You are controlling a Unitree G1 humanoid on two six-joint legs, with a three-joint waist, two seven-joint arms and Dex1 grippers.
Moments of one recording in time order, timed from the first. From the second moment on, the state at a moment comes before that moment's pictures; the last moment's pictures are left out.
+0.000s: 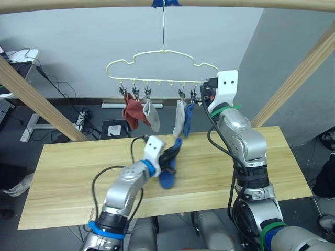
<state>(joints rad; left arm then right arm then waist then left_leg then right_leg) -0.25 0.12 -0.18 -0.07 -0.25 0.45 -0.50 -0.72 -0.01 -0.03 -0.10 0.14 0.68 0.01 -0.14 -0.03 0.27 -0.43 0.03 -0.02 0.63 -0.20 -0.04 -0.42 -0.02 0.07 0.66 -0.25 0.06</state>
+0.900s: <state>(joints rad) -0.51 -0.16 -0.18 0.24 -0.15 0.16 -0.23 -0.73 -0.01 -0.03 -0.12 0.14 0.70 0.01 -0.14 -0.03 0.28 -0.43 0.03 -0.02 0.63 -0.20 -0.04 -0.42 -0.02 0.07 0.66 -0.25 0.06</state>
